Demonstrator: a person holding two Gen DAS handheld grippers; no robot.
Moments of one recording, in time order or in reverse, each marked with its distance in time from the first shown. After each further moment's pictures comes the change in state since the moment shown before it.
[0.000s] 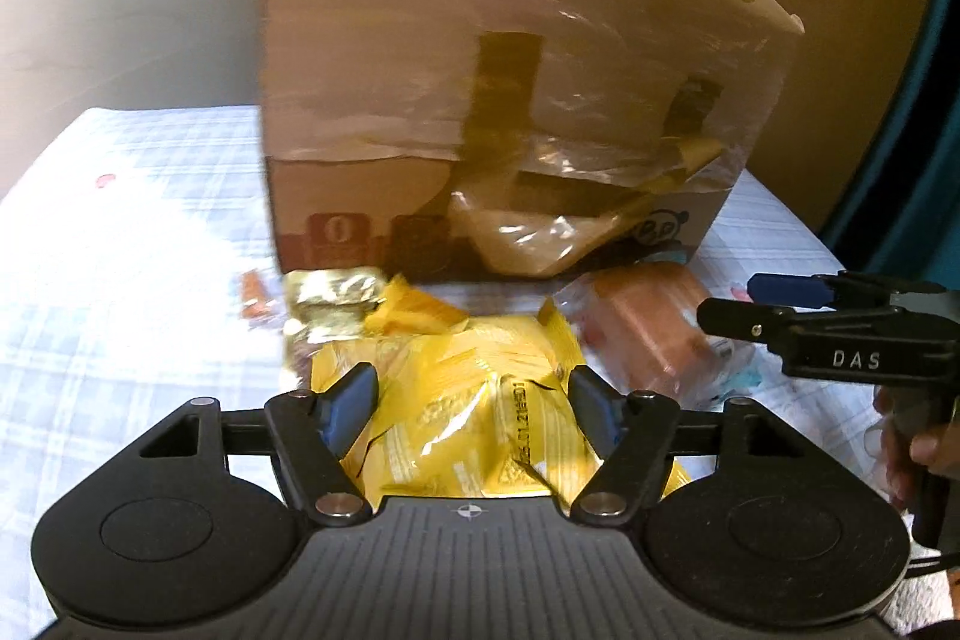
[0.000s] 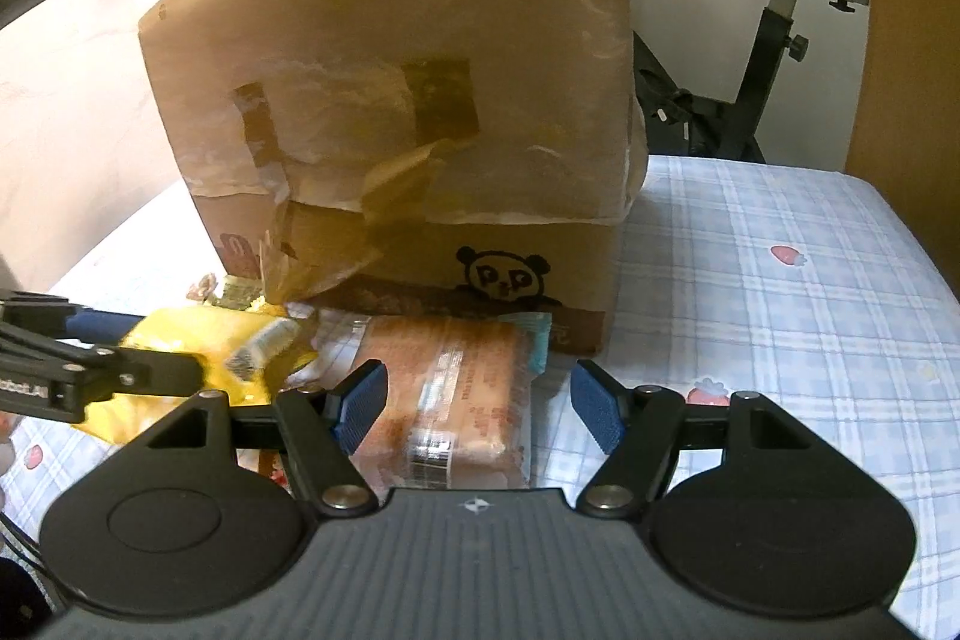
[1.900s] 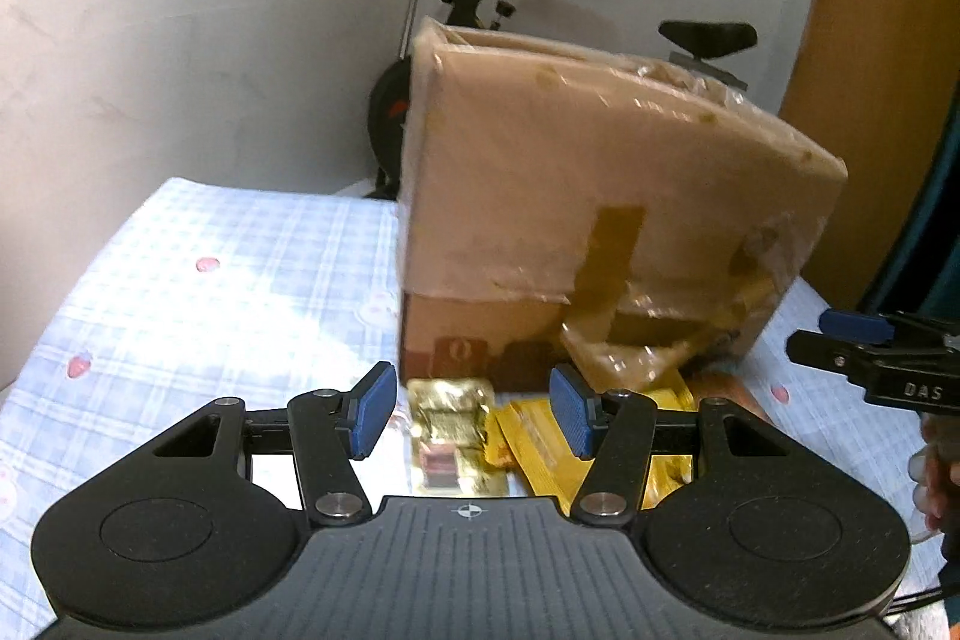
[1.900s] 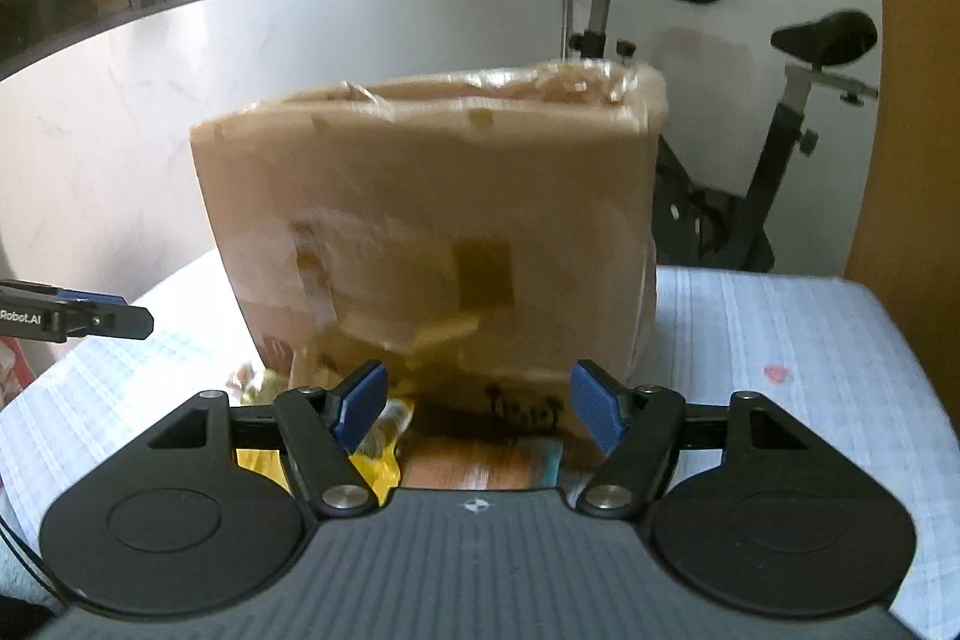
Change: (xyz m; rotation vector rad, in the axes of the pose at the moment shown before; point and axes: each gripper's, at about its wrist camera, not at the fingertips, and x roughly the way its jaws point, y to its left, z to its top) left arm -0.038 0.033 0.042 -0.034 -0.129 0.079; right arm -0.034 0.011 0.038 -0.049 -0.142 0.020
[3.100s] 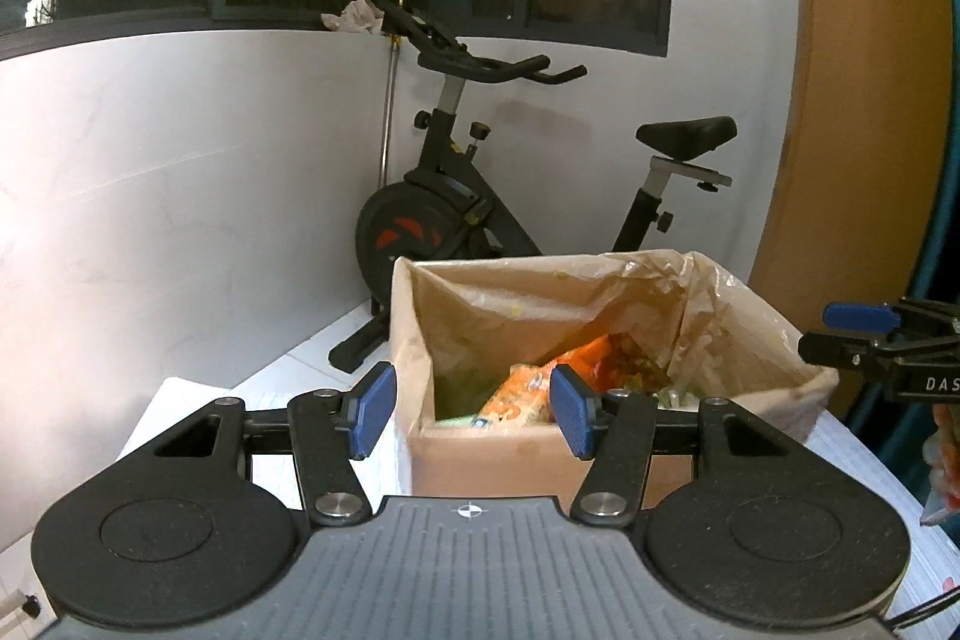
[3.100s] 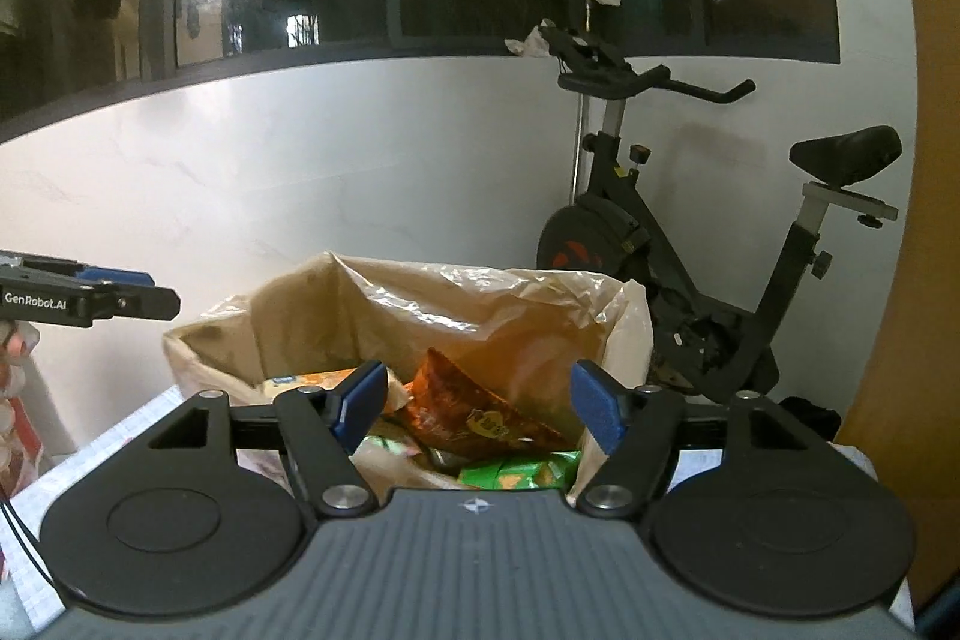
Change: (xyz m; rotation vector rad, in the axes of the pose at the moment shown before) left arm -0.015 -0.016 0.123 0.110 -0.185 0.014; right arm -0.003 -0.023 0.122 -0.050 -0.151 0.038
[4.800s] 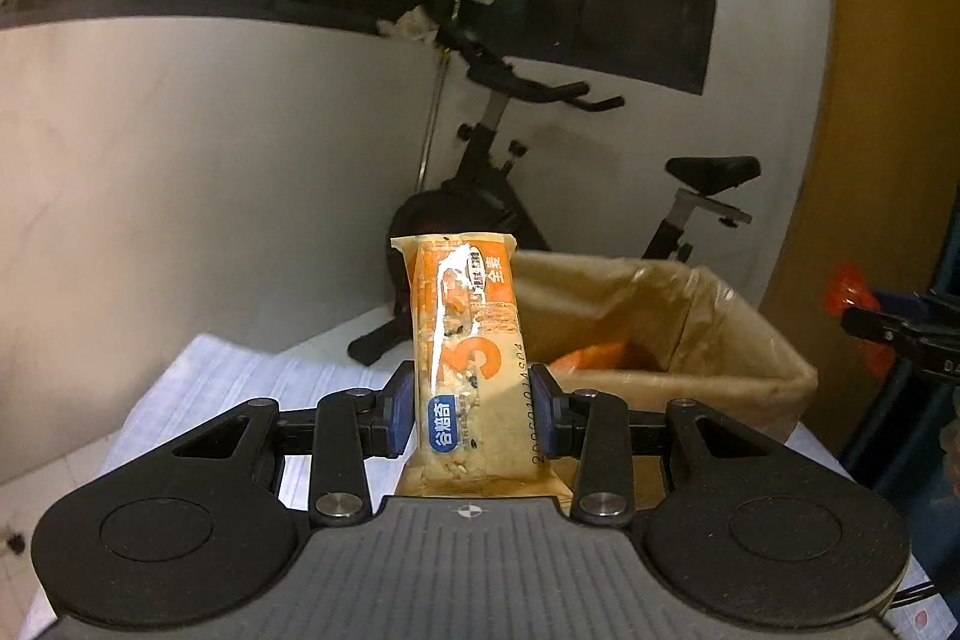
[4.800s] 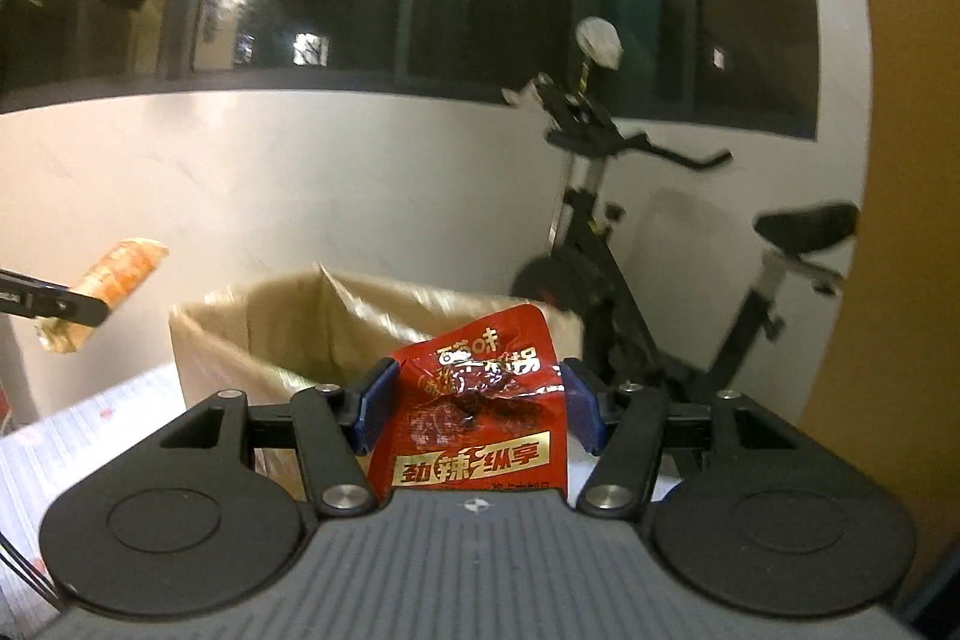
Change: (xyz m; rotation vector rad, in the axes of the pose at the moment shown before) left arm -0.042 -0.003 -0.021 -0.104 -0.048 0.053; right arm -0.054 -0.003 -0.008 -0.126 -0.098 -0.043
